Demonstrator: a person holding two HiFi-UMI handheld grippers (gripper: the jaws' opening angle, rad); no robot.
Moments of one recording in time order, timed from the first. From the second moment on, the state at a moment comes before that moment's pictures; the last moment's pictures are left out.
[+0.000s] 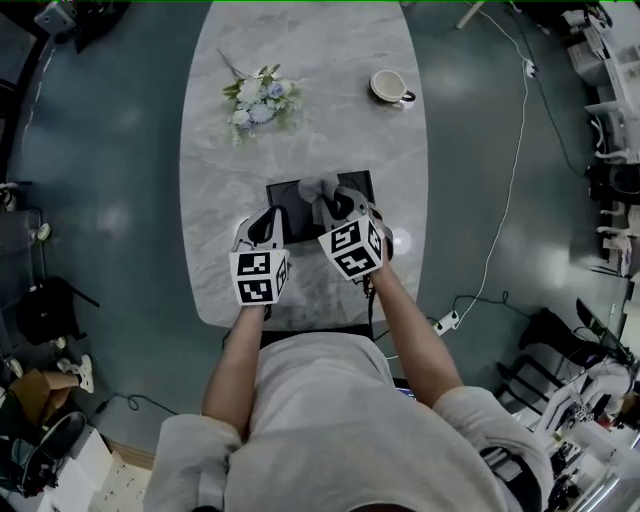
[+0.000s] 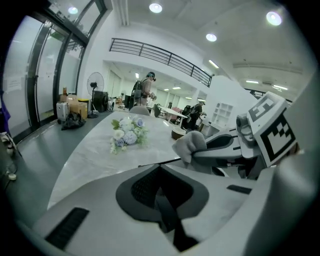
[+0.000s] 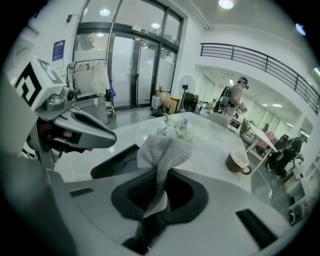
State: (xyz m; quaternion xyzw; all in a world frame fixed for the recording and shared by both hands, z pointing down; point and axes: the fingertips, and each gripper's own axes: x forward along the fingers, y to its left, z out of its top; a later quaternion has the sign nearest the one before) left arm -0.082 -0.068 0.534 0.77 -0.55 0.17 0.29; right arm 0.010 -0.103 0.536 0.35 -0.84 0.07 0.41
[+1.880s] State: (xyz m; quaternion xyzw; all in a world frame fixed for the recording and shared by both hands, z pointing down) left arm -0.124 -0.089 0.560 0.75 -0.56 0.18 0.32; right arm -0.045 -0.123 0.592 0.24 -0.80 -0.07 0.54
